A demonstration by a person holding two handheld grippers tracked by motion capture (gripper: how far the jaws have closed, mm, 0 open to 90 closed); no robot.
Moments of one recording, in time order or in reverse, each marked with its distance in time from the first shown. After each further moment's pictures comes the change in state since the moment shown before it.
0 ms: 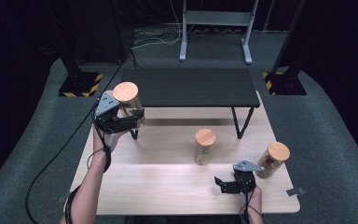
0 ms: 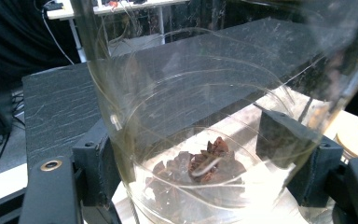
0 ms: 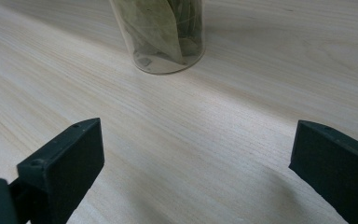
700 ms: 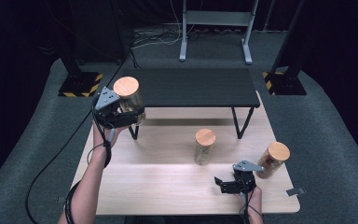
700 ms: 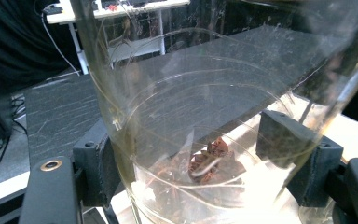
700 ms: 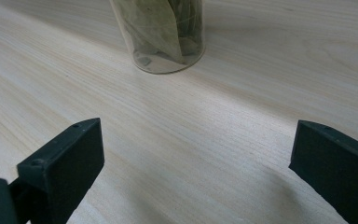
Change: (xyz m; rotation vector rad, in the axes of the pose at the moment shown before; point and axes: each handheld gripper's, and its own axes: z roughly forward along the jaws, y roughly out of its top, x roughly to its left) left arm 0.002 0.014 0.003 -0.003 -0.006 0.007; right arm 0.000 0.000 0.000 0.002 -0.001 -0.001
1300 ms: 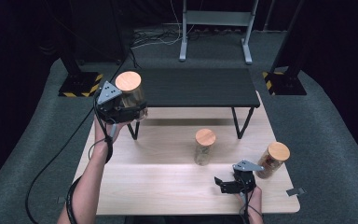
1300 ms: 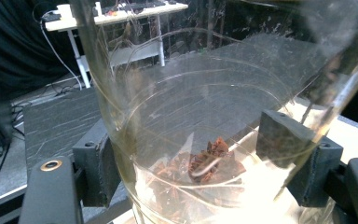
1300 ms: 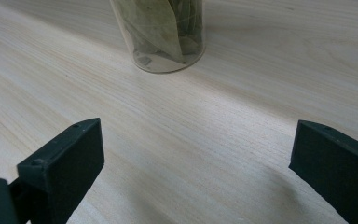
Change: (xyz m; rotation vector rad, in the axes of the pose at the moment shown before) left arm -0.002 0.016 0.005 -0.011 -0.007 0.015; right arm 0.000 0.000 0.000 0.003 0.002 0.000
